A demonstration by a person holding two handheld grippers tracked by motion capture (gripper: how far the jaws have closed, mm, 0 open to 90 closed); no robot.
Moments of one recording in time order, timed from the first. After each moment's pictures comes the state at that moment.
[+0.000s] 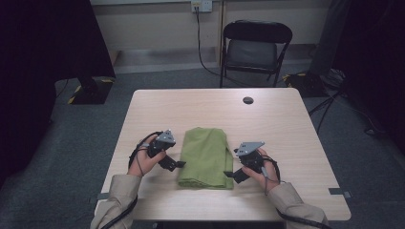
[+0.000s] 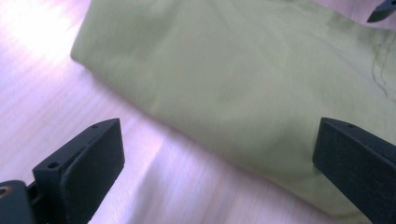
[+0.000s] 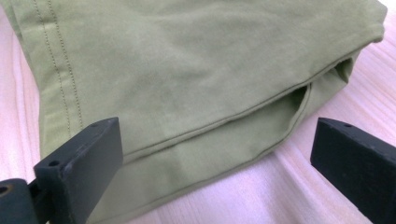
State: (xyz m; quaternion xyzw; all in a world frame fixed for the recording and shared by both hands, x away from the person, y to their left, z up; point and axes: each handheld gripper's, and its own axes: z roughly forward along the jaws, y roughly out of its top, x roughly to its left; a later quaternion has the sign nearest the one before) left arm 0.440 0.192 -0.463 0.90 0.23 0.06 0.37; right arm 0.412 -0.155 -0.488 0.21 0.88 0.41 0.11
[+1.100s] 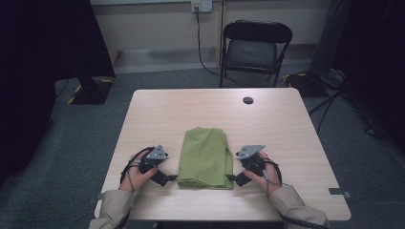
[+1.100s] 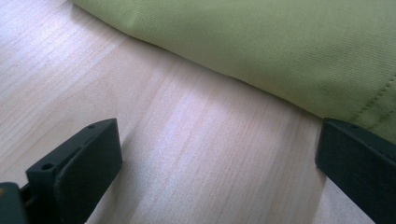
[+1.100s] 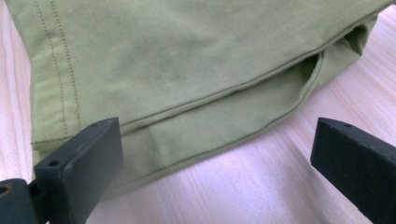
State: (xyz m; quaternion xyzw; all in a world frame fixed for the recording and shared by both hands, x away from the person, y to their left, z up) left arm 0.412 0.218 -0.502 0.90 0.22 0.09 0.38; right arm 0.409 -0.161 -0.499 0.21 0.89 0.39 0.11
